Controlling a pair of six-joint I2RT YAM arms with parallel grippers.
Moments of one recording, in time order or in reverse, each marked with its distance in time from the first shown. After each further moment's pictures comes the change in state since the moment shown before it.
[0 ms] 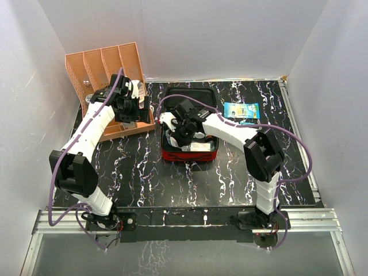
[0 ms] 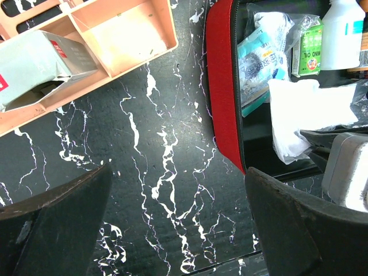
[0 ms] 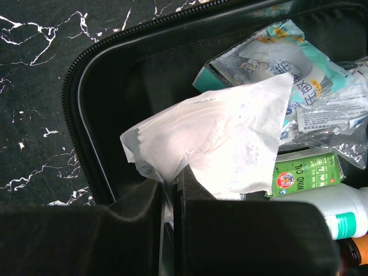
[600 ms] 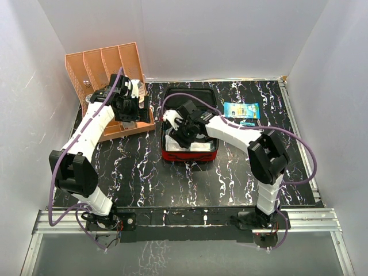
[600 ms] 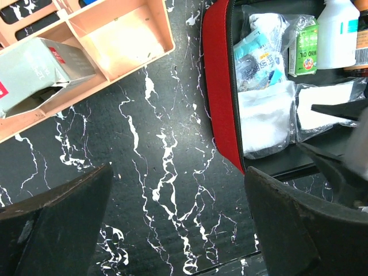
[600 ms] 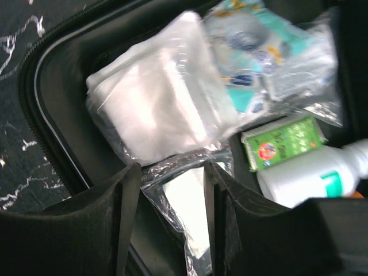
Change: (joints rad) left arm 0.005 0.000 0.000 0.008 0.014 0.016; right arm -0.002 -0.040 -0.076 0.069 0.099 0.084
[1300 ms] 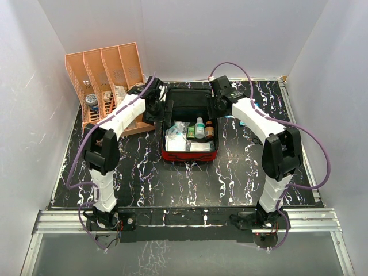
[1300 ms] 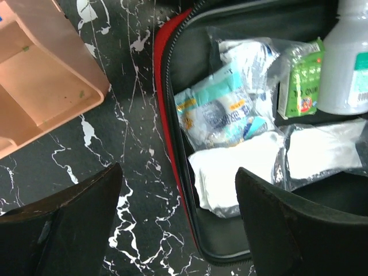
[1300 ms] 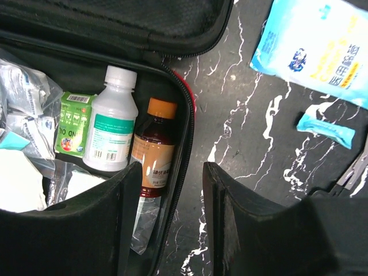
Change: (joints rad) left arm -0.190 0.344 0.192 0.022 -0.092 -0.132; right arm -0.318 -0.060 0.128 -0.092 0.362 0.533
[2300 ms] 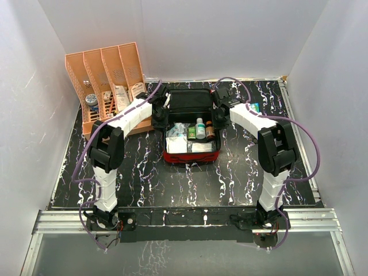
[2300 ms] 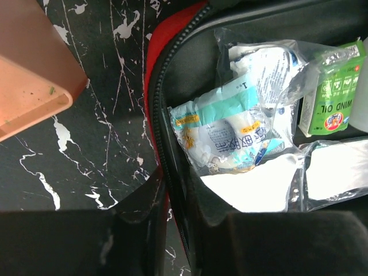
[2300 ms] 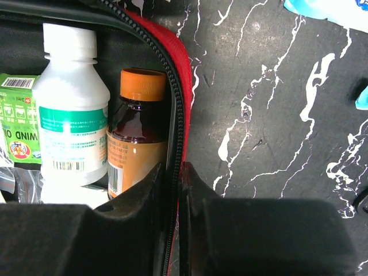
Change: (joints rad) left arm -0.048 0.083 -0.044 0.045 -0.046 -0.045; right arm -0.028 0.085 -0.138 0.041 -0.065 0.066
